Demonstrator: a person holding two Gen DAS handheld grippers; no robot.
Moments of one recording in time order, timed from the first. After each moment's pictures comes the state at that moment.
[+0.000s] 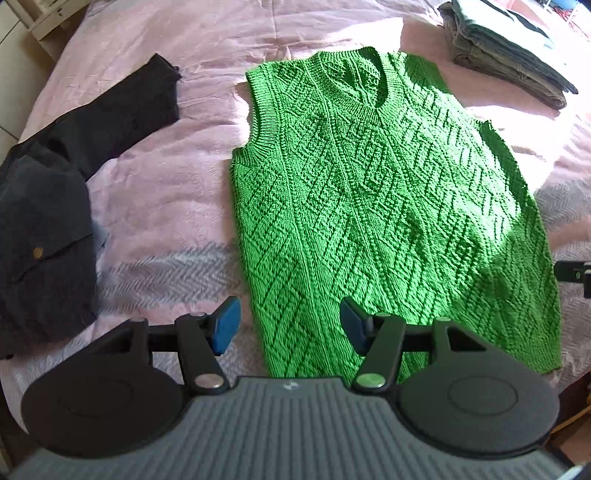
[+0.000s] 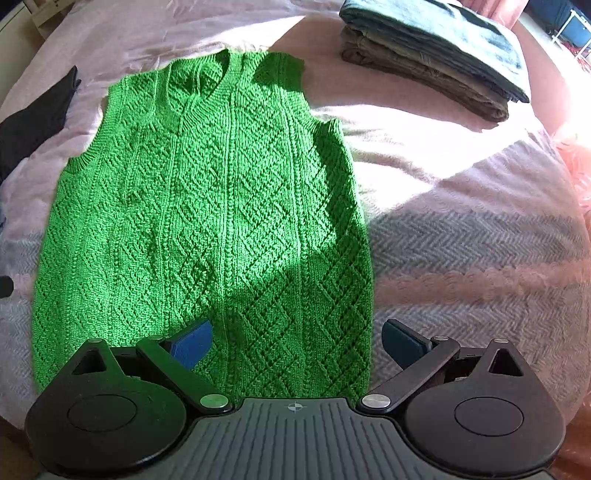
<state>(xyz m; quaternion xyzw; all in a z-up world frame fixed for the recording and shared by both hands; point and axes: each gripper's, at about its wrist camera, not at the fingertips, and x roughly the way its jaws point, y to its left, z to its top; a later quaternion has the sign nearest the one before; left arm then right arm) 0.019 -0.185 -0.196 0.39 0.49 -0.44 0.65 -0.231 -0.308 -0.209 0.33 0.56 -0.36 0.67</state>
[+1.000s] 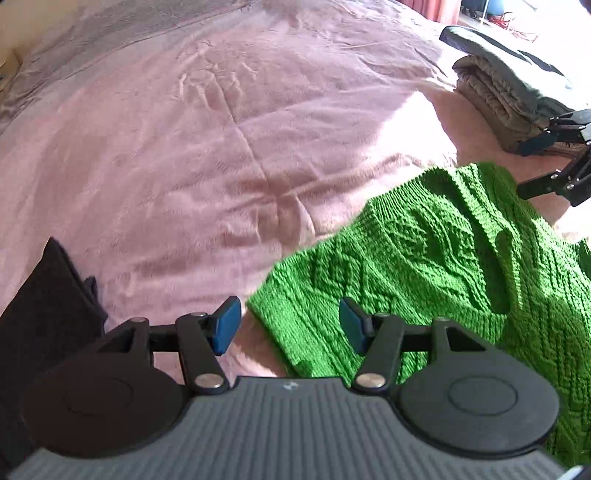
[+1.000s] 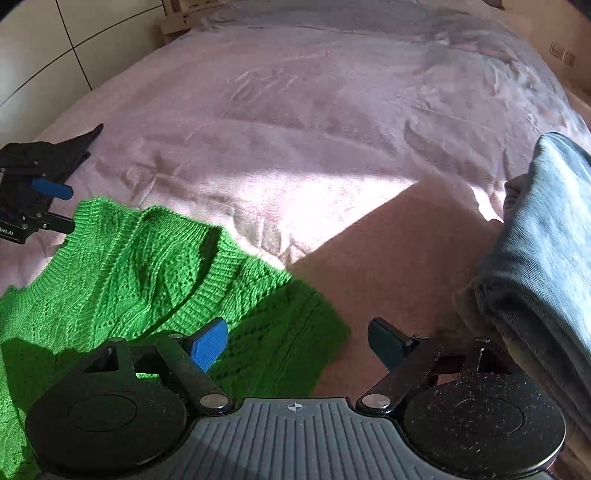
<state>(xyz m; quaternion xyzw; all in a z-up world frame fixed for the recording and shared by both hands) 0.184 -0.427 -0.304 0.37 0.36 -0.61 0.61 -0.094 -0.590 -0.307 0.18 0.46 -0.19 0.85</state>
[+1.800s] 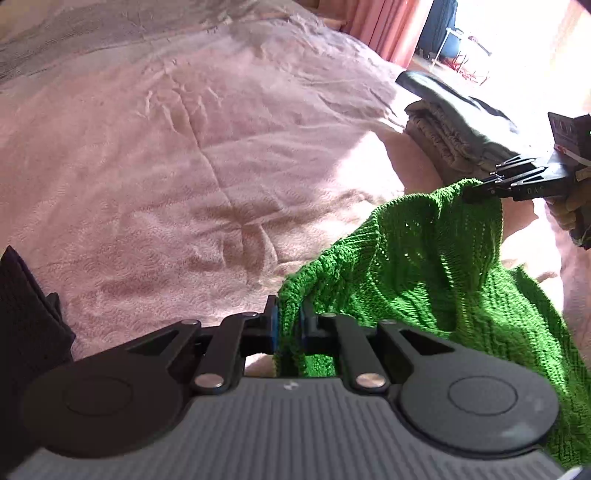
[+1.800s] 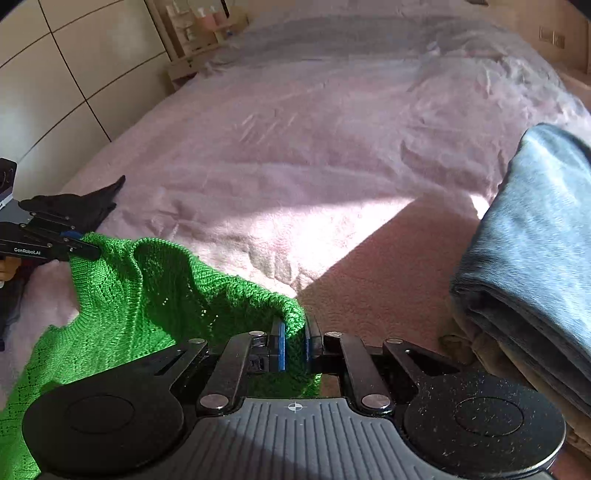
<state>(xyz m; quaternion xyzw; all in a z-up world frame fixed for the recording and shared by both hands) 0.200 -0.386 -0.272 0.27 0.37 -0.68 0.57 -0.135 -0.582 -0.273 0.23 0.39 -0.18 0.88</state>
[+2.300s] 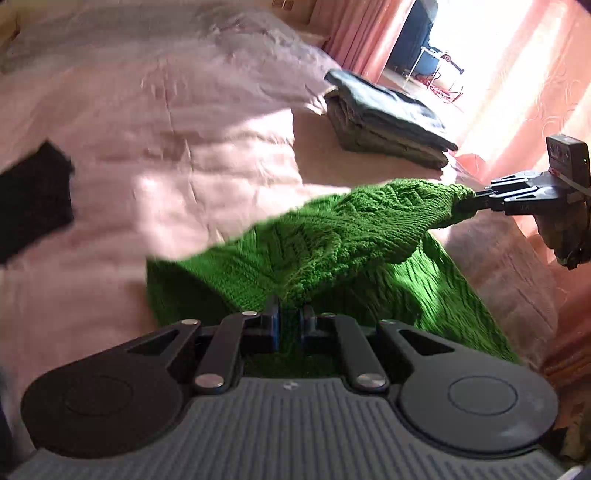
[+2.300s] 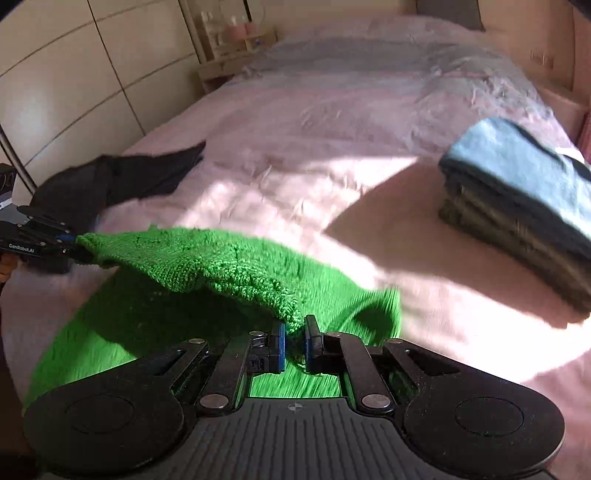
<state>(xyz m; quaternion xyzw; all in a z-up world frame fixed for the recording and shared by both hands) 0.071 -0.151 -0.236 0.24 0.43 -0.65 0.57 -0.286 -0.373 -0.212 0.22 0.41 -0.17 0.87</state>
